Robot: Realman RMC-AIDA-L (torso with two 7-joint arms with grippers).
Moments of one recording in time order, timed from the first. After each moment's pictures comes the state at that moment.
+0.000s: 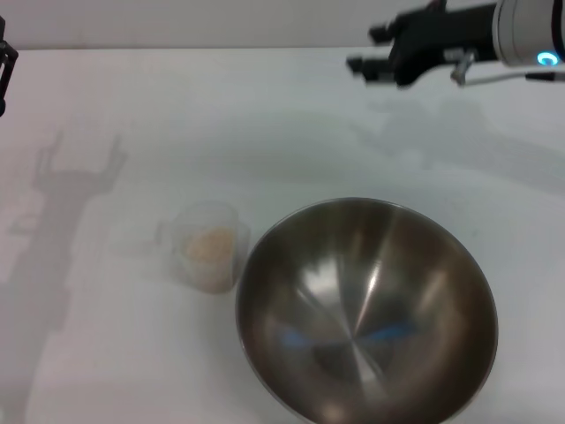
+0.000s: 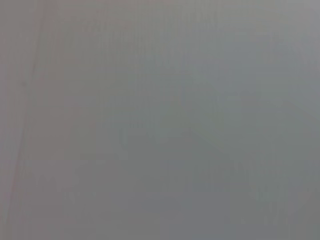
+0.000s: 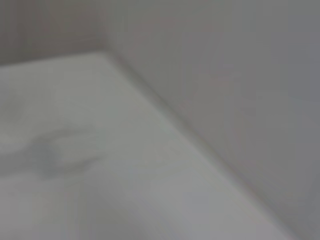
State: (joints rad) left arm -0.33 -2.07 -0.85 -0.27 2.29 1.59 -0.04; right arm 0.57 2.08 -1.26 -1.31 0.90 1.13 -1.08
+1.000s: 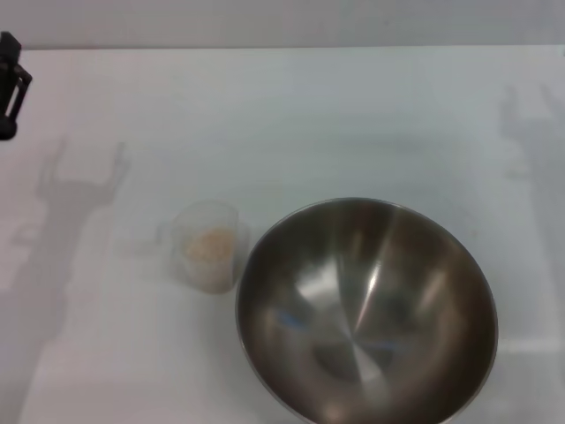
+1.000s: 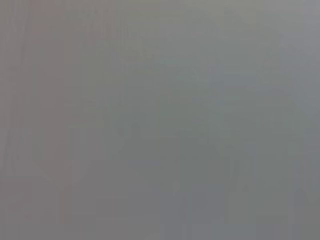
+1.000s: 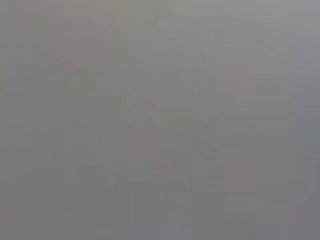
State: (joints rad) left arm -0.32 -2.07 -0.81 -0.25 2.30 1.58 -0.06; right arm 0.39 2.09 -2.21 -0.47 0.95 -1.45 -0.03
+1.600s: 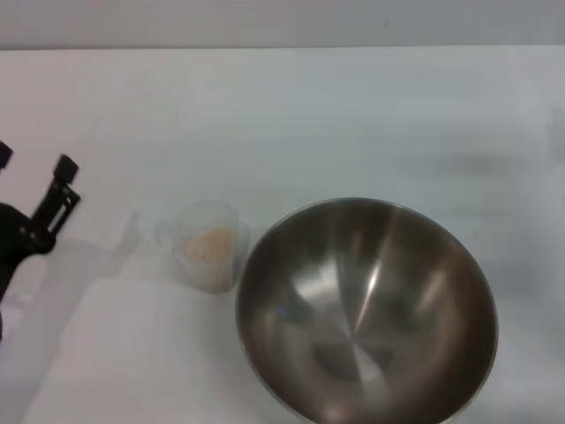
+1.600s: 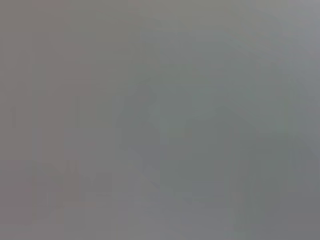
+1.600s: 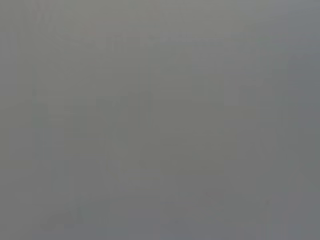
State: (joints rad) left arm -0.20 -2.07 -0.53 -0.14 2.30 1.62 -0.31; right arm 0.41 2.08 -2.19 -0.09 0.90 -1.49 0.39
